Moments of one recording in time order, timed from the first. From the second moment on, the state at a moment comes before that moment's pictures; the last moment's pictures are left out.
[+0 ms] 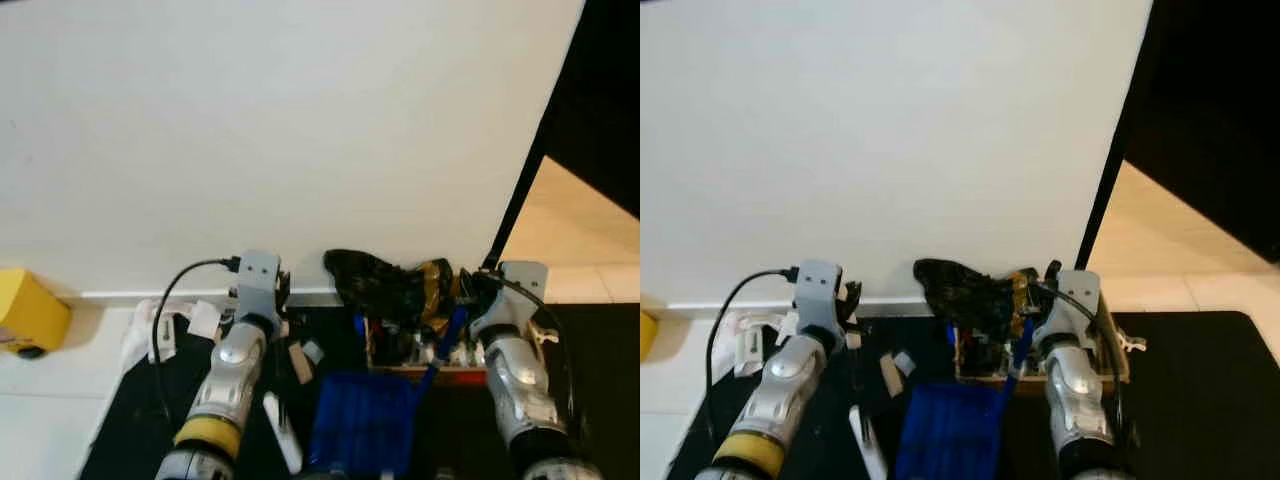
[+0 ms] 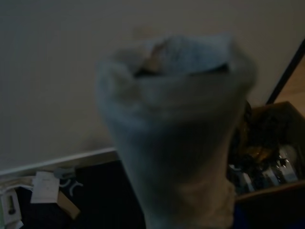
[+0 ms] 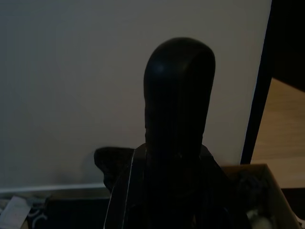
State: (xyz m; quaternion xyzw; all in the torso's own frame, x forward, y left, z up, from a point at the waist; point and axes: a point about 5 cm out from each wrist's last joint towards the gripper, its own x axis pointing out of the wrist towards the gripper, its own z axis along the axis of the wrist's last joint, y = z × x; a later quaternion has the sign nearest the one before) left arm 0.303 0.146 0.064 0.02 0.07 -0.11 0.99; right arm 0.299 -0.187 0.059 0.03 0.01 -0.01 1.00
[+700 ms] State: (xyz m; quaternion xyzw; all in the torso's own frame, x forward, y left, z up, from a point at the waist) left arm 0.304 0.148 0.066 0.02 0.07 -0.10 0.99; right arm 0.300 -0.183 0.058 0.03 0.01 0.00 1.00
